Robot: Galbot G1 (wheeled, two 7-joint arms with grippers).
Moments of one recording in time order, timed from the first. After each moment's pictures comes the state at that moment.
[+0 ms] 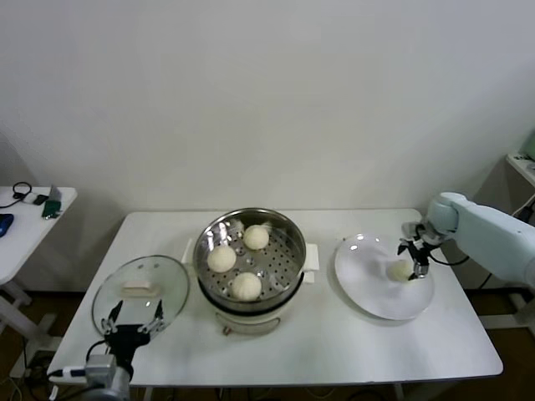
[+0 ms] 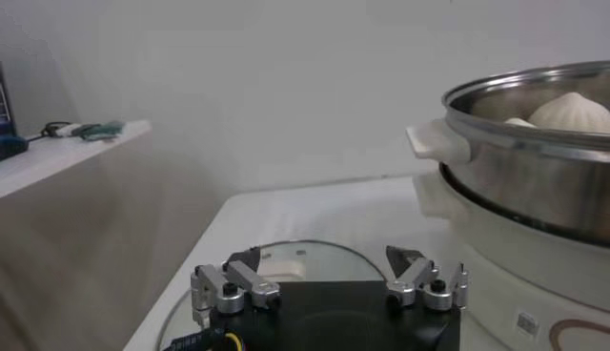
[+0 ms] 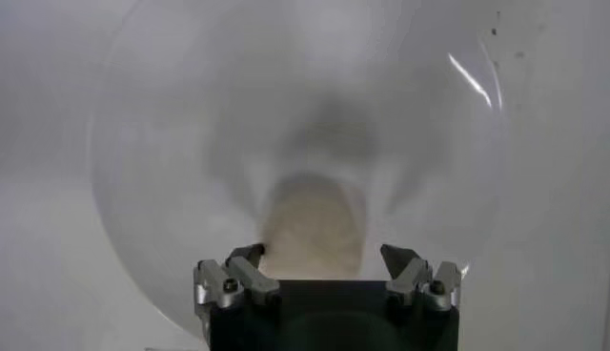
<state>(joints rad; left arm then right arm) 1.65 -1.44 -0.71 -2.07 -0.07 0.27 -0.02 0.21 0.83 -1.22 0.77 0.10 0.04 -1.00</state>
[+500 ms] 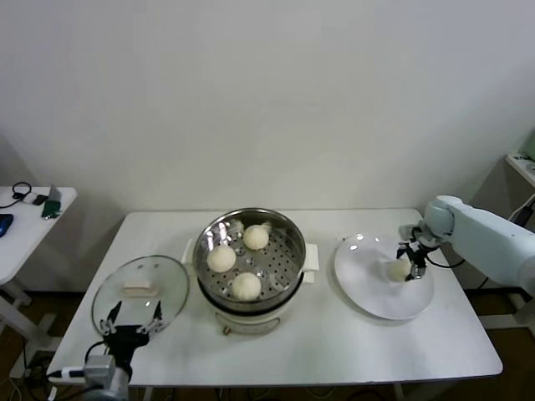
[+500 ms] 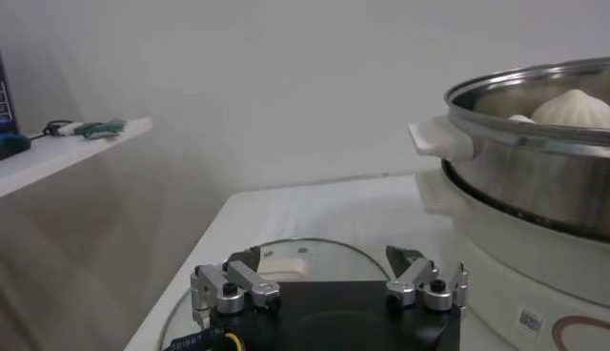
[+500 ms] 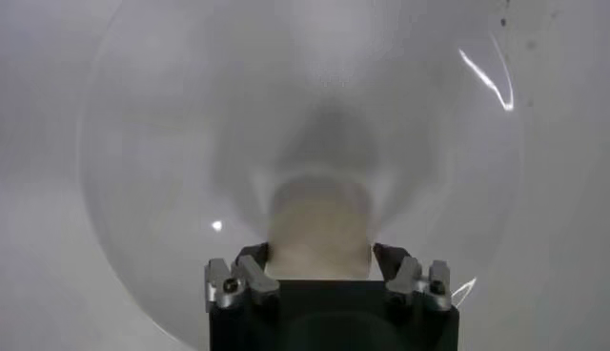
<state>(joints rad) 1.65 -1.43 -0.71 -2.06 -0.08 0.27 -0.02 0.19 0.85 -1.20 0.75 0.09 0.02 -1.01</state>
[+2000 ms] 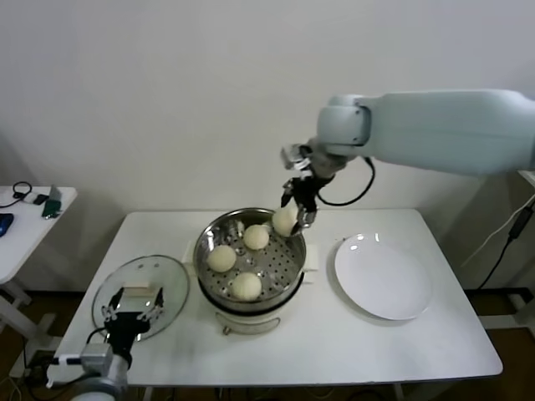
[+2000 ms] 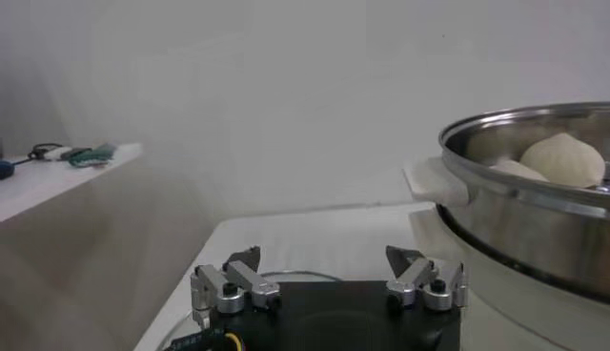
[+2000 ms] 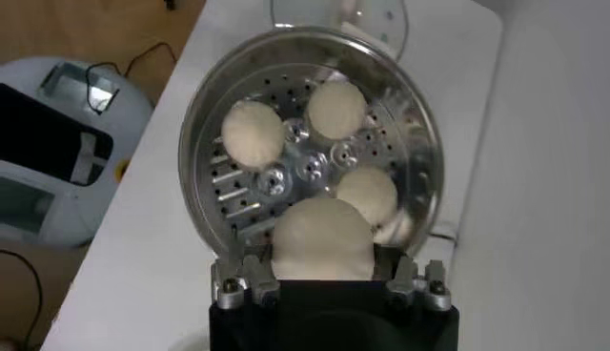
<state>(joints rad) 1.61 -1.39 -0.71 -2.08 -0.13 0.27 -0.01 0.99 1.18 -1.71 1.43 0.88 -0.30 -0.90</state>
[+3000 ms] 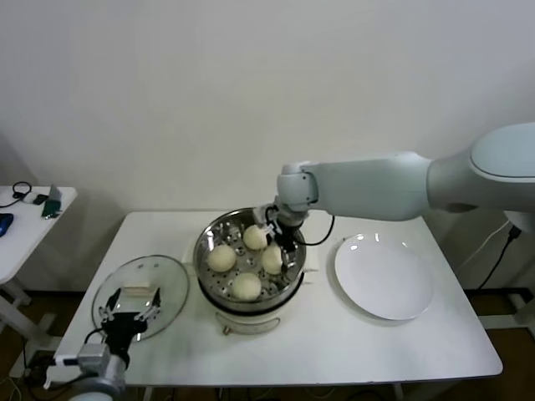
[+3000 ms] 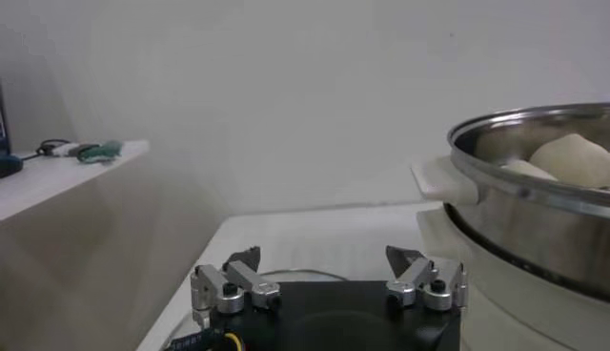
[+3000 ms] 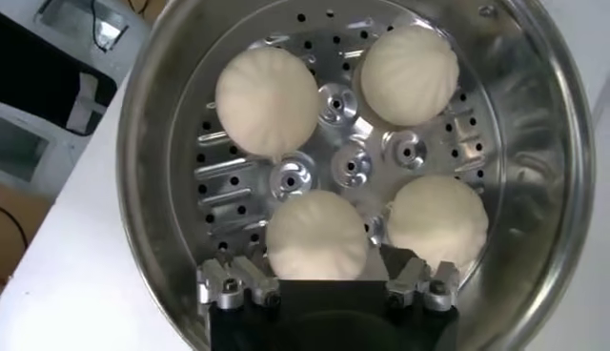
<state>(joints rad) 1.61 -1.39 -0.72 -2.08 -0.14 0.27 -0.02 0.75 1.31 -1.70 1.31 0.69 -0.31 -0.84</state>
